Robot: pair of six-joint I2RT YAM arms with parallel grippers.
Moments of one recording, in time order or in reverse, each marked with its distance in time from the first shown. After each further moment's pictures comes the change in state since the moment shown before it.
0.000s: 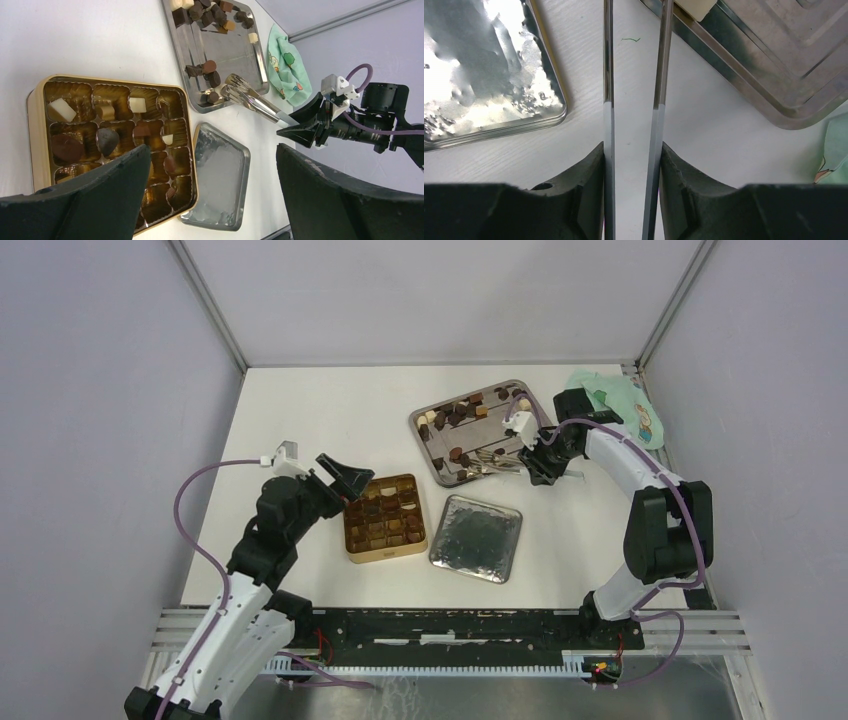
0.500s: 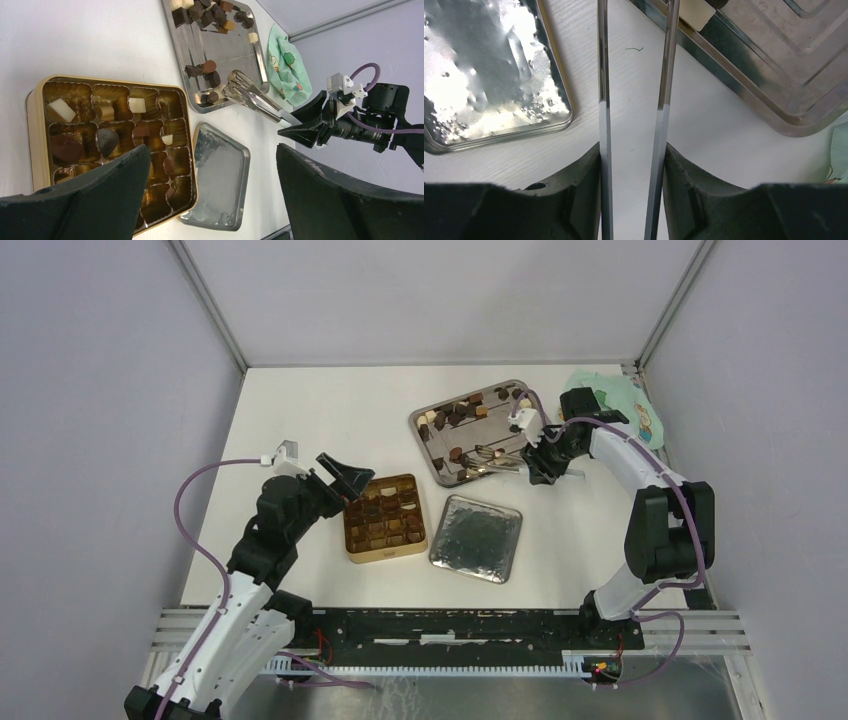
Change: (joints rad) left arm 0.000 0.004 0.003 0.001 0.001 0.000; right arm -0.028 0.000 0.001 0.008 -0.074 0.002
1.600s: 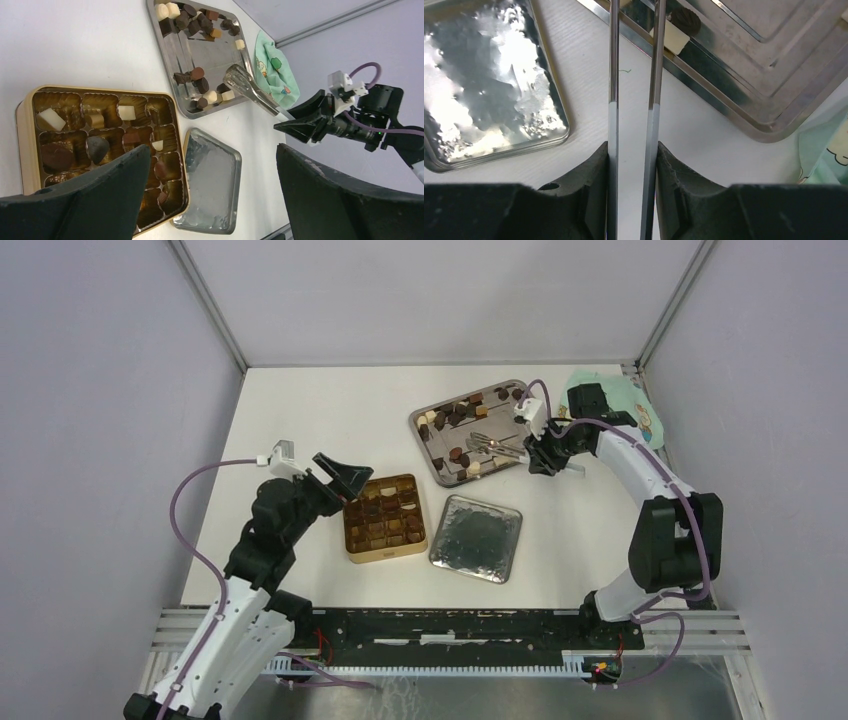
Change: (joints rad) left arm 0.000 -0.029 0.000 0.021 0.014 0.000; right arm -0.011 -0.069 -0.008 0.063 -0.076 0.040
